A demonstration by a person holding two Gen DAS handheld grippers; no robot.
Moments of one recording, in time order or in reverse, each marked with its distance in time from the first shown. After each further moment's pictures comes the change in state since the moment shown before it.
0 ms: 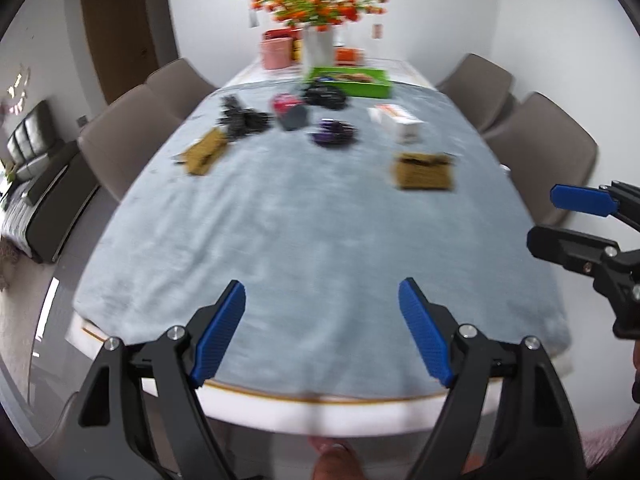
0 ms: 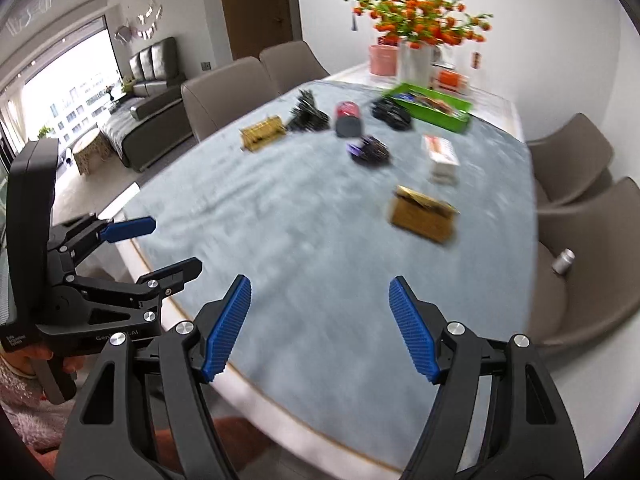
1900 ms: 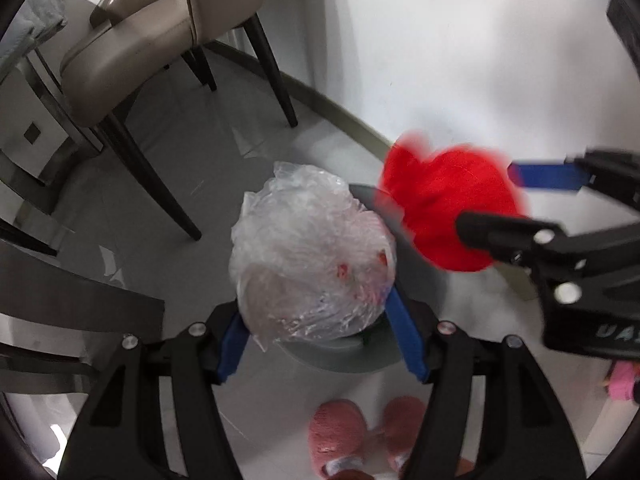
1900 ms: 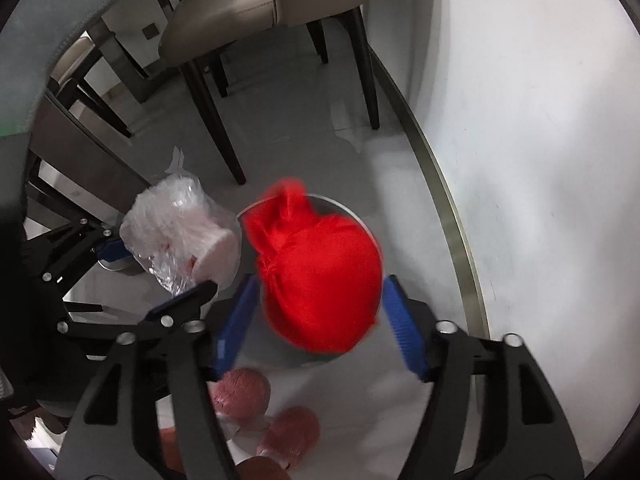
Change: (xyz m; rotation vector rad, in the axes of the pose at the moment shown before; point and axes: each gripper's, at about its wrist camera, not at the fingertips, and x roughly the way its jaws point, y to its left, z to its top) left arm 0.325 -0.498 -0.347 0.708 0.282 -0.448; right arm 0.110 -0.335 -0.561 0.671 0.253 -0.402
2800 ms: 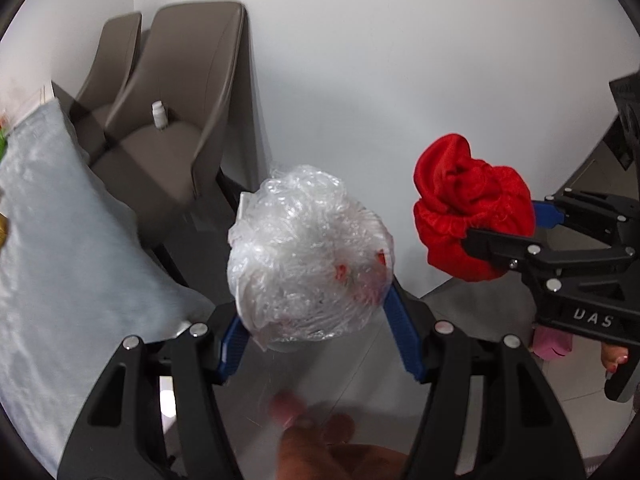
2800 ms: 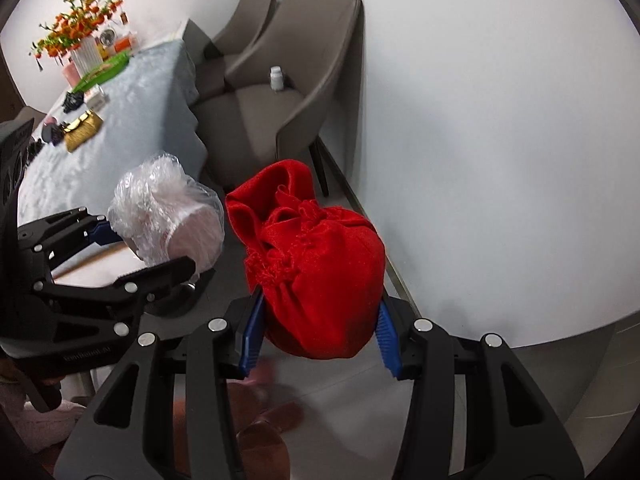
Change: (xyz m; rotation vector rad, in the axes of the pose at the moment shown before) left arm -0.409 0.019 0.047 0.124 -0.171 -0.272; right arm -0.393 0.110 0.035 0.152 -0.123 -0.193
